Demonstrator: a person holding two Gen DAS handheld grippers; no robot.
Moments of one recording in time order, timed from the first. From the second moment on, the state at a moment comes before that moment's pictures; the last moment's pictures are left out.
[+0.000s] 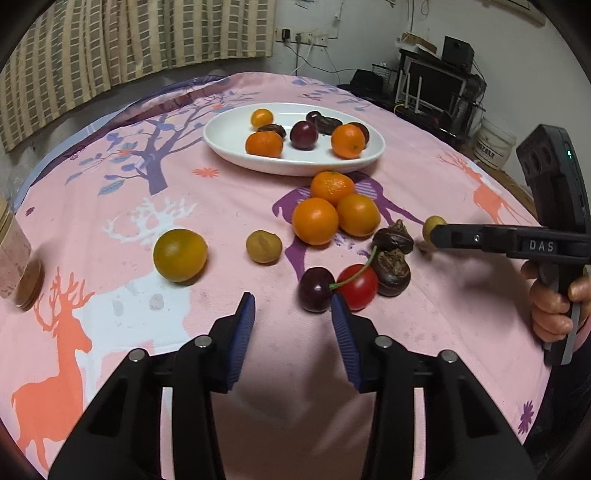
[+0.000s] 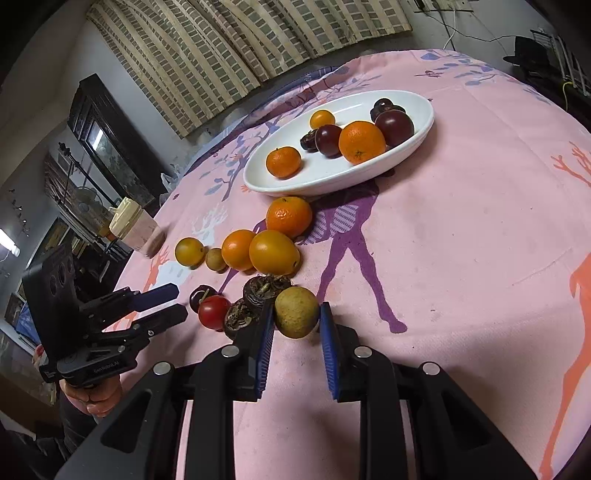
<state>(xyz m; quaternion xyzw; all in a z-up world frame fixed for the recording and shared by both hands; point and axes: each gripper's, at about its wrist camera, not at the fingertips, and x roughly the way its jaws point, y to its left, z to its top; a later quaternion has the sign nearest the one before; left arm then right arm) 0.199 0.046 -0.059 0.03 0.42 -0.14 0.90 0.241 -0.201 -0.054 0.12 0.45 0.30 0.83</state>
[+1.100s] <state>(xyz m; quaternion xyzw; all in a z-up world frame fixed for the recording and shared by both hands) 0.231 0.017 -0.075 0.11 0.43 -0.13 0.89 0.243 -0.174 -0.059 0.04 0.48 0.27 0.84</state>
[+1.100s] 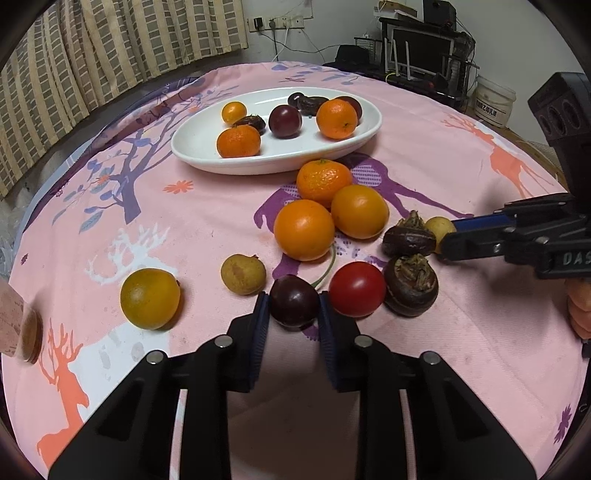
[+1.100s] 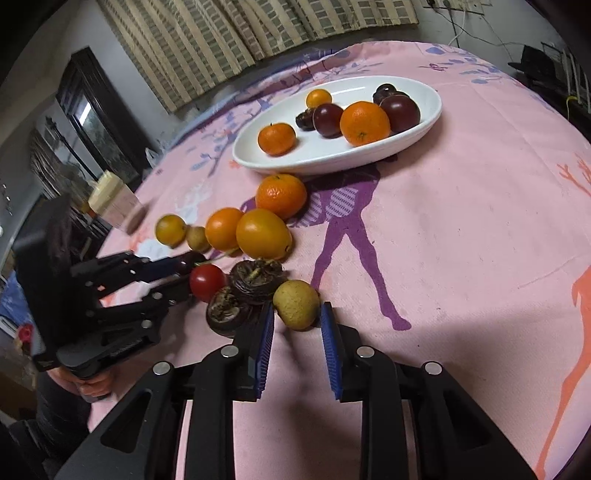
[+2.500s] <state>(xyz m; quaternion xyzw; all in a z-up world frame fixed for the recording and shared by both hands) 0.283 0.133 -0.005 -0.09 0.36 0.07 0.93 0.309 -0.120 -0.017 -0.04 0.40 0.26 0.88</state>
